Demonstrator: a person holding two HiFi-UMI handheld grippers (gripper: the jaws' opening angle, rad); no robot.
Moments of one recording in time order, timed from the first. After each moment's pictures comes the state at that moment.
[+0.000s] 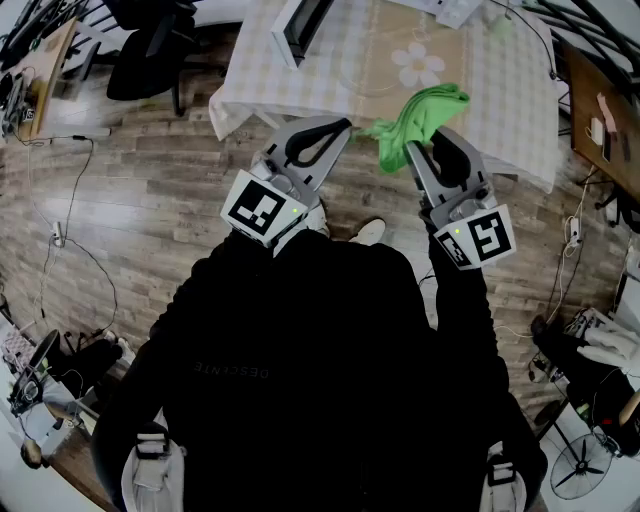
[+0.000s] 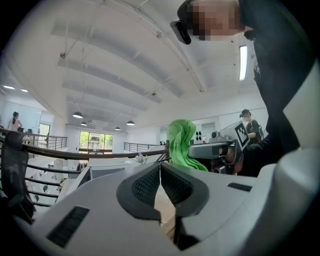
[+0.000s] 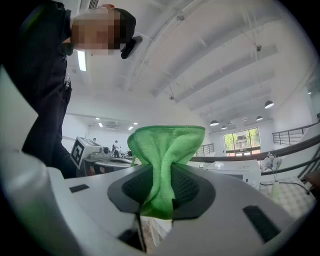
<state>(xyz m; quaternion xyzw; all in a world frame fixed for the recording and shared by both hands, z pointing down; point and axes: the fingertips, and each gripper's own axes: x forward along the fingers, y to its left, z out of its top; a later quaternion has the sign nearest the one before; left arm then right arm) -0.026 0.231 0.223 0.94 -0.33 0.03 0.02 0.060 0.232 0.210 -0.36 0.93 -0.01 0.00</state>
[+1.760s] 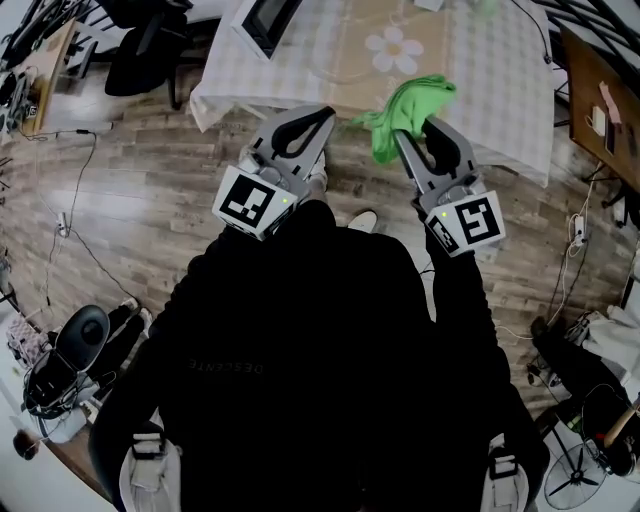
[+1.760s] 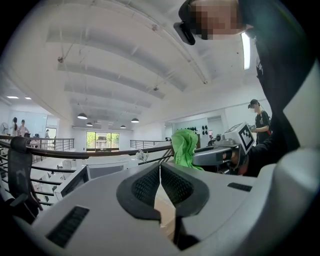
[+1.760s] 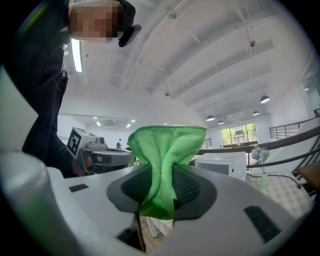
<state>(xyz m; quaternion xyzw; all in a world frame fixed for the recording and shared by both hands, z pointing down) 0.056 0.230 0.241 0.93 -0.38 0.05 0.01 0.156 0.228 0.254 -0.36 0.93 -0.03 -0.01</state>
